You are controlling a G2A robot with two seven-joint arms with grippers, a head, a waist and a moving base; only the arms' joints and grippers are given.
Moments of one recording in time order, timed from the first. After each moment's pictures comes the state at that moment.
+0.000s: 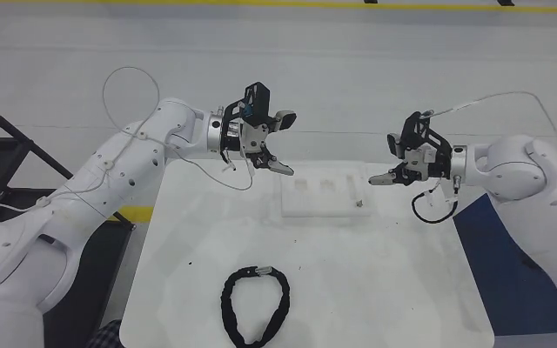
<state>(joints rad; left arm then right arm) 0.19 -0.90 -0.28 -1.22 0.72 -1.01 0.19 -0.67 -0.81 0.93 -1.37 -0.31 -0.82 0.78</state>
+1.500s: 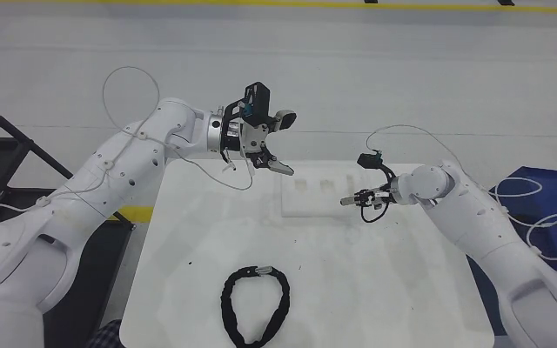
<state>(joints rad) 0.19 -0.90 -0.28 -1.22 0.72 -1.01 0.19 -0.53 -1.11 0.56 -0.82 -0.06 -0.24 1.03</state>
